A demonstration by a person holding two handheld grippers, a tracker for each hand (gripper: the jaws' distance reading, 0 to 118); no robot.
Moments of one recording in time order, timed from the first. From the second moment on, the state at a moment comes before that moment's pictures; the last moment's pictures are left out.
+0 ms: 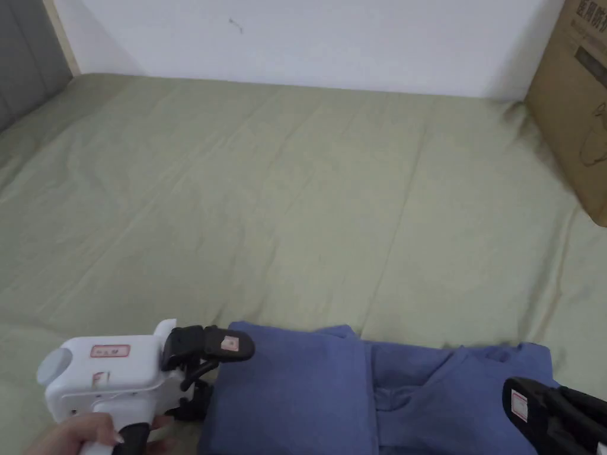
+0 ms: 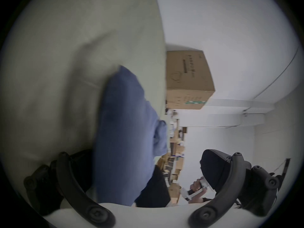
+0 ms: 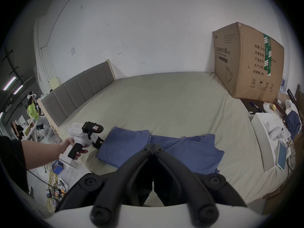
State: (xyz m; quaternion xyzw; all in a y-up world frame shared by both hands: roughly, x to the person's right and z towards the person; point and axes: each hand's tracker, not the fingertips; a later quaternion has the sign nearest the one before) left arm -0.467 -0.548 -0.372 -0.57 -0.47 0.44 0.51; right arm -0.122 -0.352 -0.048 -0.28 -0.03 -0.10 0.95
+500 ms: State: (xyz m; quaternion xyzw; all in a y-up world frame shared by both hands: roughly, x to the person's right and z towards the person) left arm -0.419 -0.507 -0.356 -0.60 -0.37 0.17 0.69; right arm -0.122 -0.360 -0.048 -0.29 -0.02 -0.12 0.95
